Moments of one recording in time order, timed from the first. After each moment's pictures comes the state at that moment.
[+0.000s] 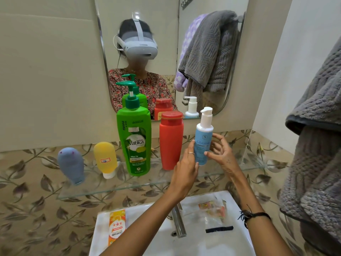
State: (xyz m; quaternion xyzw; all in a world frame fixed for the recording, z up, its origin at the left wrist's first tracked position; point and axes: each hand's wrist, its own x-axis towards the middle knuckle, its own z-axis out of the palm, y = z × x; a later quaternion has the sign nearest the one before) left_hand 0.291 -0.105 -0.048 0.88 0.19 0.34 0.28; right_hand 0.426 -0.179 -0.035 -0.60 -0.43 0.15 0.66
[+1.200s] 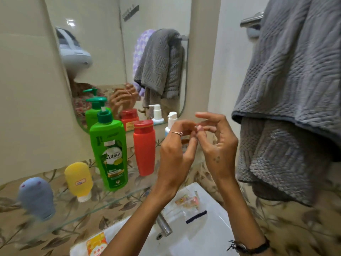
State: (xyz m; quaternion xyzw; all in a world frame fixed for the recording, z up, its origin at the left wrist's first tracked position) left_hand 0.216 -0.167 0.069 0.73 -0.11 0.53 0.42; right_hand 0.263 -0.248 0.079 -0.59 -0.38 -0.34 0.63
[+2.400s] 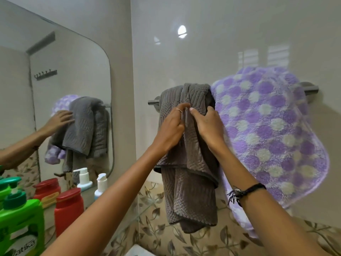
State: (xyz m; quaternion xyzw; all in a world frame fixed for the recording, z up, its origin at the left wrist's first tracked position) left_hand 0.289 -0.272 0.245 0.79 -0.32 0.38 0.37; right_hand 0.288 -0.386 0.253 -0.79 -0.03 -0.41 0.46
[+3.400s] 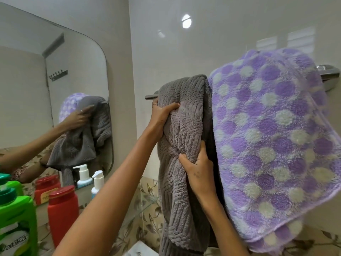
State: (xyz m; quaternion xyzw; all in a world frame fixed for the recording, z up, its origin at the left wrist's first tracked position) left_hand 0.352 -0.279 0.263 0.63 -0.15 0.23 0.72; right_hand 0.273 -0.386 0.140 -0.71 -0.18 -0.36 0.58
